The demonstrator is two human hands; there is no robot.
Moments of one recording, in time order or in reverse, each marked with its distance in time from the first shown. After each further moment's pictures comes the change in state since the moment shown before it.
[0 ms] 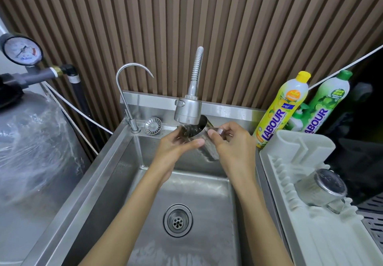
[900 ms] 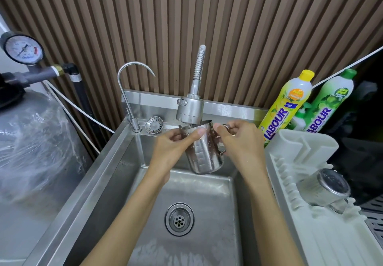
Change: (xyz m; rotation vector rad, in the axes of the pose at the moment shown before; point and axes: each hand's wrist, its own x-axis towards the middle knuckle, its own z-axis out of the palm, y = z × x) left_hand -0.009 0.016 0.001 0.160 0.195 -0.040; right_hand 0.014 -0.004 -0.008 -0.036 -0.092 0.109
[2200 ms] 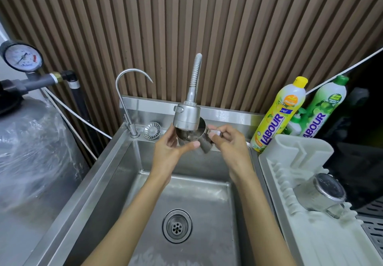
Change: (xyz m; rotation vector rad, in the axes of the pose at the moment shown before) left_hand 0.017 -0.018 0.005 -0.125 -0.011 0.139; right_hand 0.012 0.023 0.017 0.458 -0.150 0.089
